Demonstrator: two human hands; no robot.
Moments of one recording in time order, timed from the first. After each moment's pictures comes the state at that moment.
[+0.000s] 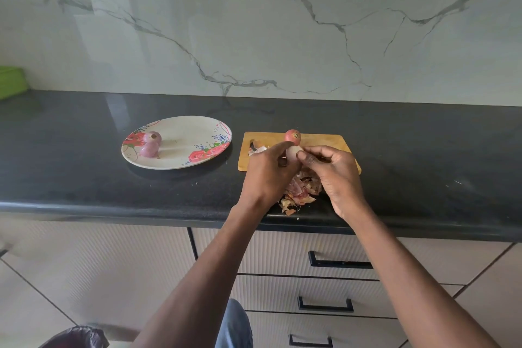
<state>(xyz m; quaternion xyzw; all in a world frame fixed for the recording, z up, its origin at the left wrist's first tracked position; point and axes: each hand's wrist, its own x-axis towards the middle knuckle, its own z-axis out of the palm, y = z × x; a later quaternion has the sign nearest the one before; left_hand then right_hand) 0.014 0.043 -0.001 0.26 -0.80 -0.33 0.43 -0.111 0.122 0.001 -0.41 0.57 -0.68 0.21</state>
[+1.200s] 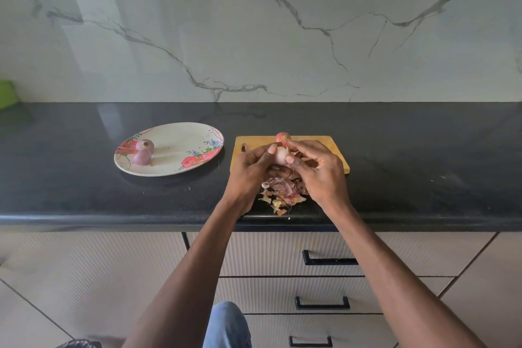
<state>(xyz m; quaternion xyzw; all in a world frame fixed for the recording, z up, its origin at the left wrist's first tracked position) 0.024 0.037 0.002 0.14 -0.62 -0.66 0.39 -0.107 0.124 -0.002 -0.53 0.60 -0.60 -0.01</state>
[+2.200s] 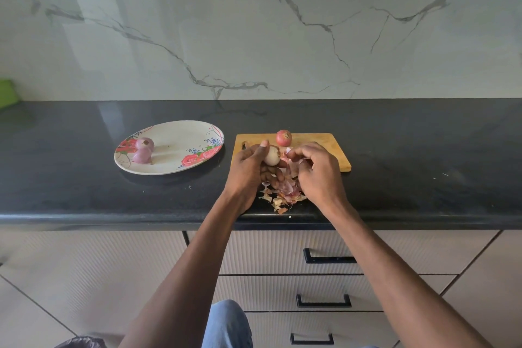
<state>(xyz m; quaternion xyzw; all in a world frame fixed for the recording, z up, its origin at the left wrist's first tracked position) 0.025 0.035 0.007 0.19 -0.57 -0.71 0.37 -0.103 0.118 -0.004 -0.51 0.68 -0.53 -0.05</state>
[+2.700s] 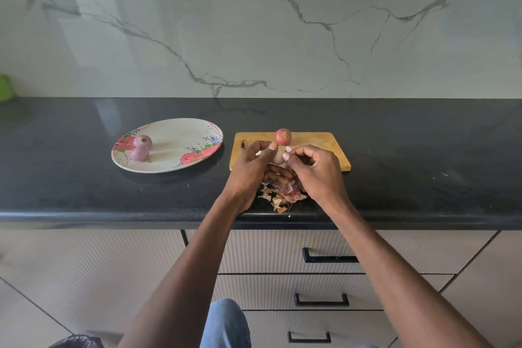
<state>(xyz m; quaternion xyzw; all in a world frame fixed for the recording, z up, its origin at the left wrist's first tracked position) 0.022 0.034 0.004 0.17 -0.61 -0.69 0.35 -0.104 0.117 -0.004 -0.49 0.66 -0.56 0.02</state>
